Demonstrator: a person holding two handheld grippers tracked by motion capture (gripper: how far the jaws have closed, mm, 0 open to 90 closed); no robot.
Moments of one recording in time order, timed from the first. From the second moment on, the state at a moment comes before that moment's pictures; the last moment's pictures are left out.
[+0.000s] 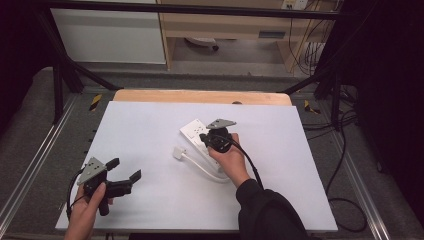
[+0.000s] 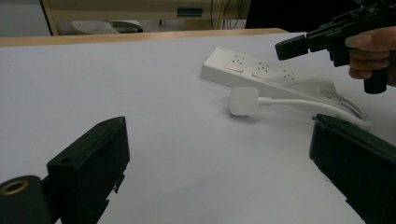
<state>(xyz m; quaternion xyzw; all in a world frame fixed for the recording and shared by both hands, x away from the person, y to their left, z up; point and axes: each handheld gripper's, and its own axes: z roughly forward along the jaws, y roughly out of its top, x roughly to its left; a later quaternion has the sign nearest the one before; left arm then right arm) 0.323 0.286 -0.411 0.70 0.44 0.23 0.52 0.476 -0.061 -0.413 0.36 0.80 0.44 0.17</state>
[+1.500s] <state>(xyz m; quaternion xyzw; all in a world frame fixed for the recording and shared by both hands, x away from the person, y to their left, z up) 0.323 0.285 -0.410 0.70 0.43 0.24 0.51 0.494 -0.038 -0.424 0.35 0.83 0.40 0.17</state>
